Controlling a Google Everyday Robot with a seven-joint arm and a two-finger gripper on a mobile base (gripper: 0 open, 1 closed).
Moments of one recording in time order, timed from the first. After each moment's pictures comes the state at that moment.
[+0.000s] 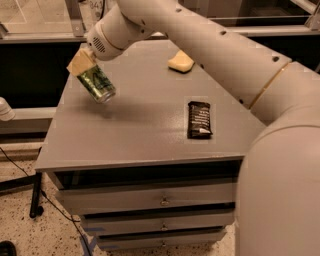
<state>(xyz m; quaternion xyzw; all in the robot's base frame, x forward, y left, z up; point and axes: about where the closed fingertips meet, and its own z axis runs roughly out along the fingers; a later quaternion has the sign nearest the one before) 0.668 0.196 0.925 -0.48 0.76 0.27 0.34</state>
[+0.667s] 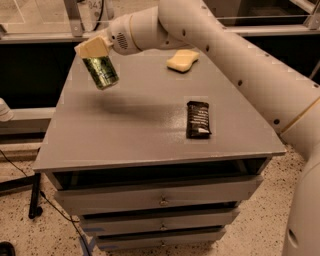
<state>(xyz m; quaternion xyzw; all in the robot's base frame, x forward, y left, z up) 0.678 0.163 0.977 -0.45 0.67 0.34 0.48</state>
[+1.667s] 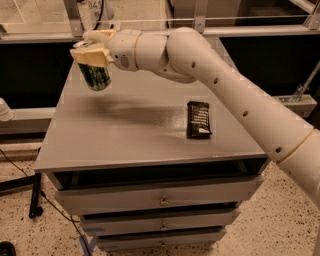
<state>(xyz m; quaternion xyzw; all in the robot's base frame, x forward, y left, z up) 0.663 0.165 0.985 -0.45 0.55 0.36 0.60</state>
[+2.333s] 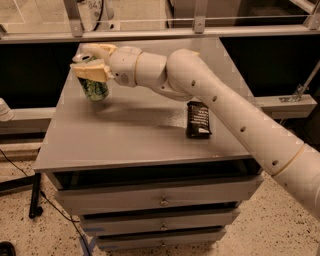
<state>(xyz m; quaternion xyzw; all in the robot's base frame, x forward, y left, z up) 0.648 0.171 0.958 -0.46 0.51 0.37 0.63</state>
